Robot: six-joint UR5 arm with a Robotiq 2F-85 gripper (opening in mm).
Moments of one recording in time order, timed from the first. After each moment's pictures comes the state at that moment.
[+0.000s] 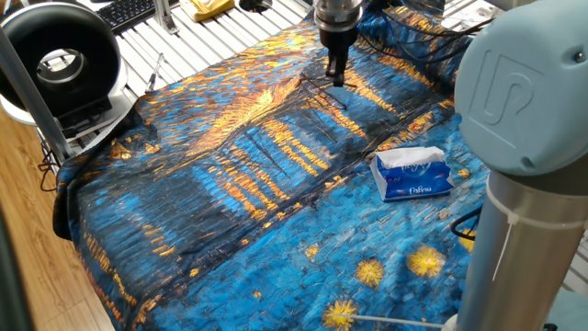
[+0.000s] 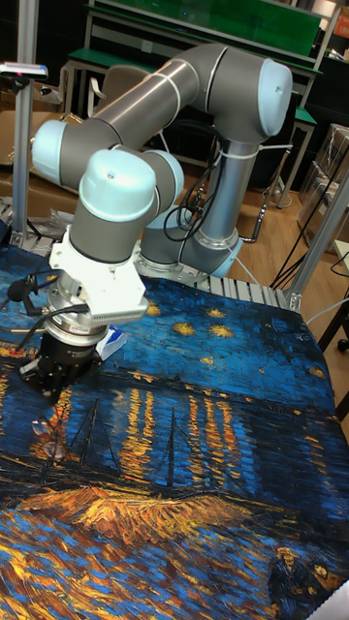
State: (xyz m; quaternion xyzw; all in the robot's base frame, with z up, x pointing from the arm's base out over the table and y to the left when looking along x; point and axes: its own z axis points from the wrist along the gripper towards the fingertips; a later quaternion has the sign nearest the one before) arm 0.602 -0.151 0.067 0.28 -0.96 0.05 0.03
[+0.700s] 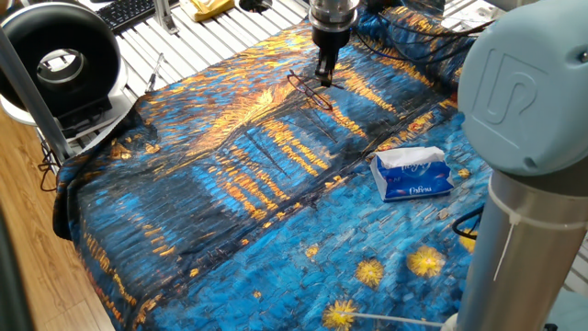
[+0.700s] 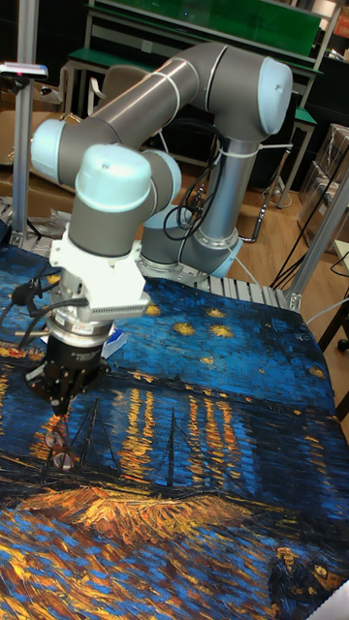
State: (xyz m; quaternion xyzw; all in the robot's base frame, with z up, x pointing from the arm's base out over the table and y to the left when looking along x) arm 0.612 -0.140 0.080 0.26 -0.97 0.04 0.00
